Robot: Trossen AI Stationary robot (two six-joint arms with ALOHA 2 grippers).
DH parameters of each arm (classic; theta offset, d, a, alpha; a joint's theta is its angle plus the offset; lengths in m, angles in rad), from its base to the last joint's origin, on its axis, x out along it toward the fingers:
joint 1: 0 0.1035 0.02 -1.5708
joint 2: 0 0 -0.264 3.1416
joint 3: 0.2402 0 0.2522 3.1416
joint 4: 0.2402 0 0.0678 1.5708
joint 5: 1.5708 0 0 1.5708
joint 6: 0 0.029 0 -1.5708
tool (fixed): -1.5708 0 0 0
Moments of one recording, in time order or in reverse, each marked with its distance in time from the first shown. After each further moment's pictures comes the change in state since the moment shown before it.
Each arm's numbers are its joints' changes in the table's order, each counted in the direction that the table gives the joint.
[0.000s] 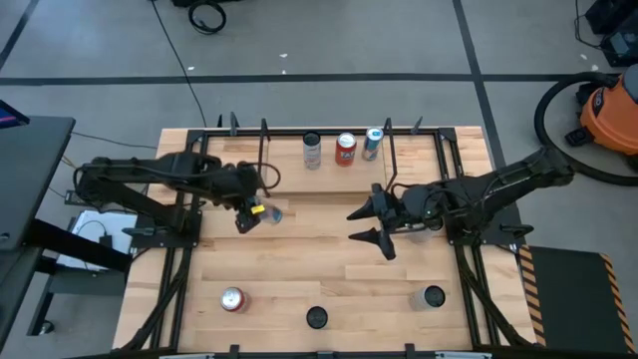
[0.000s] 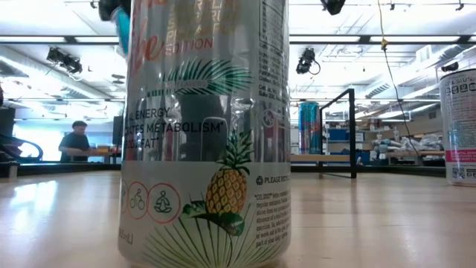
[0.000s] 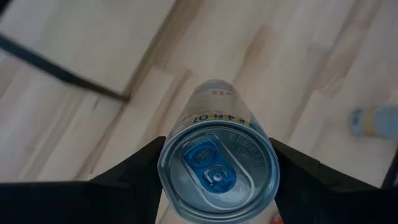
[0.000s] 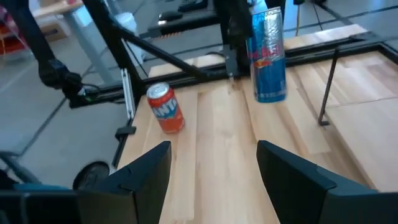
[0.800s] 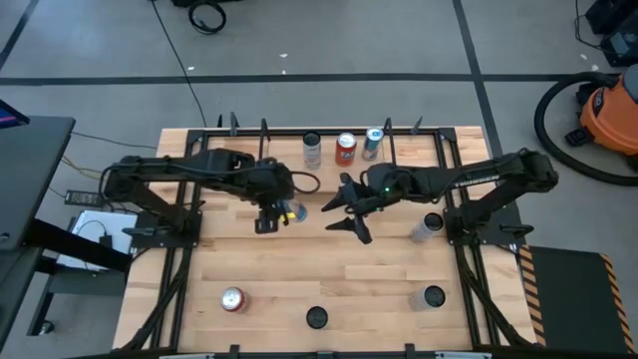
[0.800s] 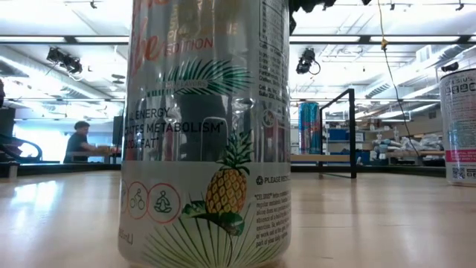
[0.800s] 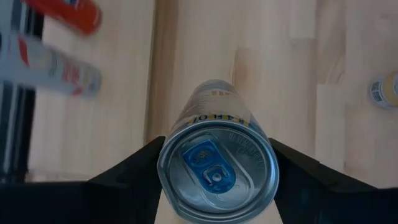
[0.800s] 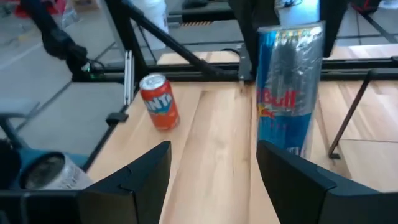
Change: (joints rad) left arm 0.020 0.259 0.250 -0.035 -0.002 0.498; right arm -0.246 0.212 0.060 -0.141 0.373 -0.248
